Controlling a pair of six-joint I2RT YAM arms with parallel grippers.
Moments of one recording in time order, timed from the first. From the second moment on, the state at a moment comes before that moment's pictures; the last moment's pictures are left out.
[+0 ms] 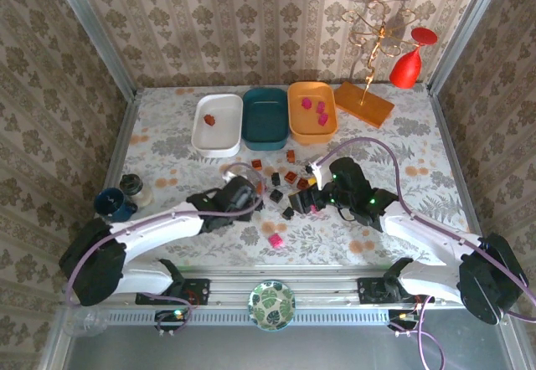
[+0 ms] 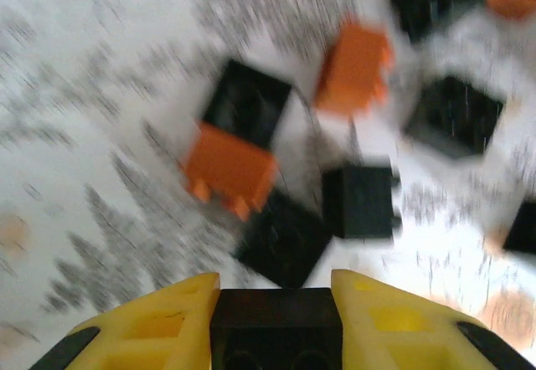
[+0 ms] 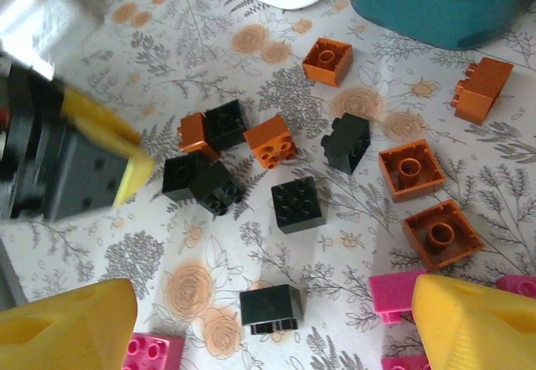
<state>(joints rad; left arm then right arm) -0.84 1.26 0.69 -0.40 -0.24 -0.61 0.62 1.15 0.64 -0.10 -0.24 0.16</state>
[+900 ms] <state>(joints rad) -0.50 2.44 2.10 -0.36 -0.10 -0.23 0.62 1.45 0.85 0.02 -0.17 0.32</state>
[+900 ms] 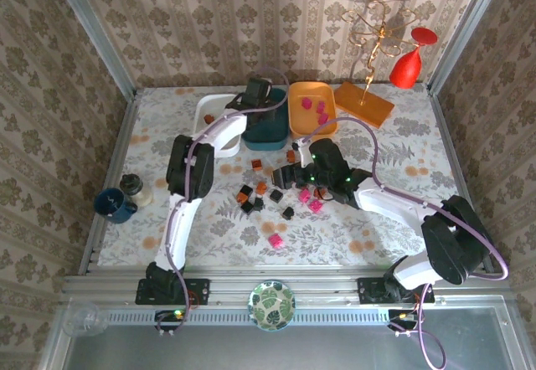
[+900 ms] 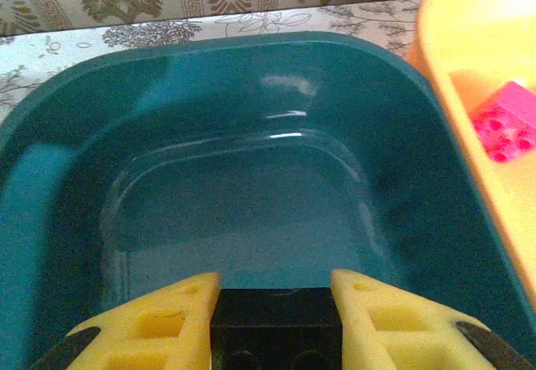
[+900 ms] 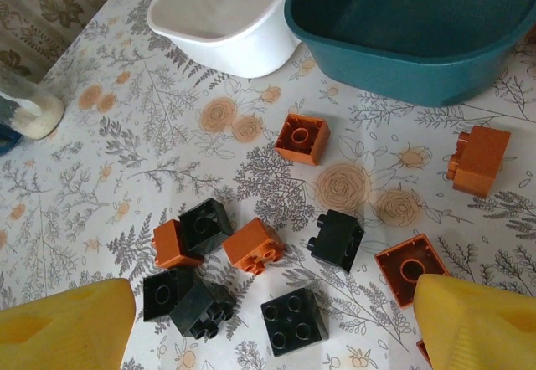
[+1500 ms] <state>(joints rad) -0.50 1.89 1.60 -0.45 0.00 -0.17 0.62 1.32 0.76 0.01 -0.09 0.26</state>
